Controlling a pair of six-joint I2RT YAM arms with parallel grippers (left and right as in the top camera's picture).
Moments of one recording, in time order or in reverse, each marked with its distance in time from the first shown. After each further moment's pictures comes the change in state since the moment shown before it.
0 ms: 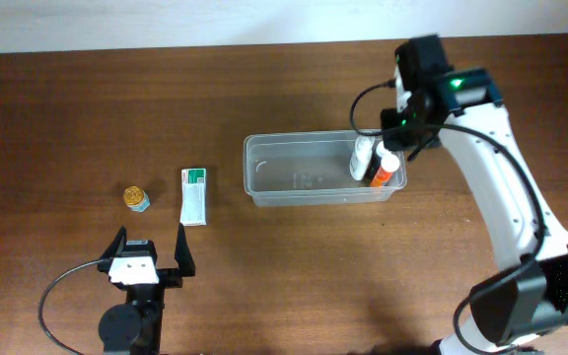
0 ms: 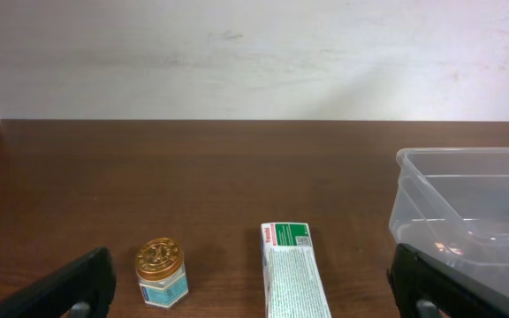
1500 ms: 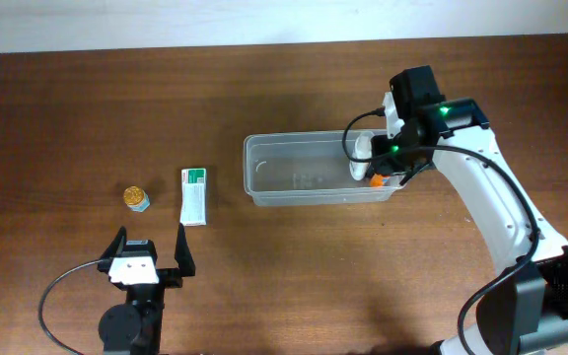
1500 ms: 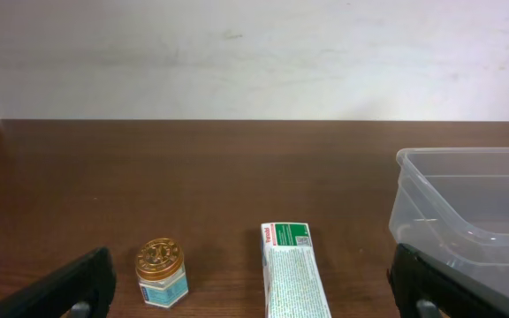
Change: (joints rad) left arm 0.000 0.000 0.000 0.000 0.000 0.000; right arm 0.000 -0.065 -0.322 0.193 -0.134 -0.019
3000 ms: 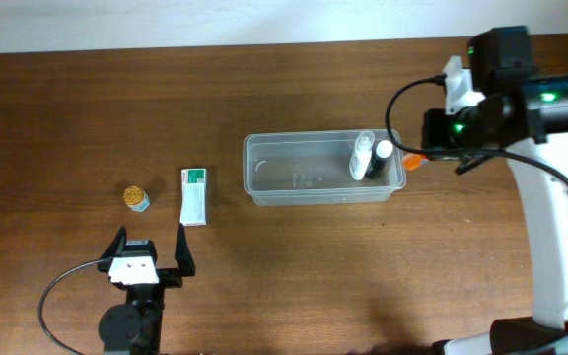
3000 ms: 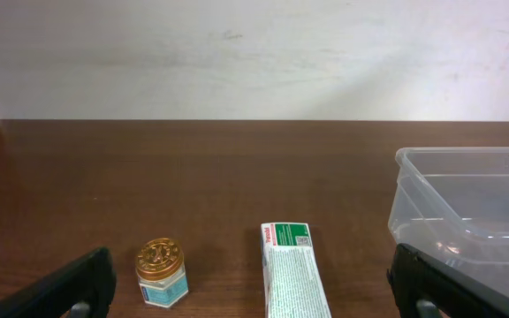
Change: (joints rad) left arm 0.000 0.000 0.000 0.000 0.000 0.000; right arm -0.124 -0.103 0.366 -0.381 -0.079 -0.022
